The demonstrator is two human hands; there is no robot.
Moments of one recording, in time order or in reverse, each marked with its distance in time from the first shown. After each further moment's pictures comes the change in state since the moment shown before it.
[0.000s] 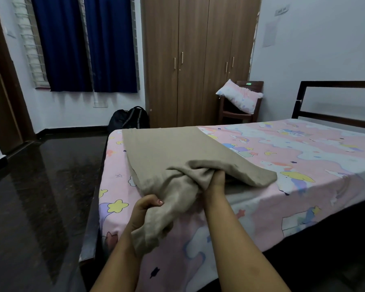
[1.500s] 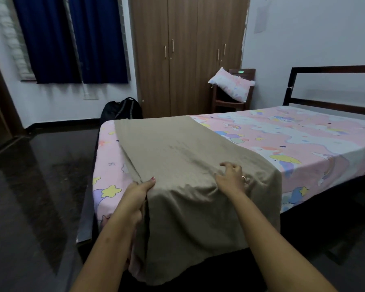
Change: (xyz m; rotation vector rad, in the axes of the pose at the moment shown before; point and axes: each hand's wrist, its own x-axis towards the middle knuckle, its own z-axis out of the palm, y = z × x) left_hand 0.008 -0.006 -0.003 0.249 0.517 0.234; right_hand -0.055 -0.068 -0.061 -1.711 0.075 -0.281
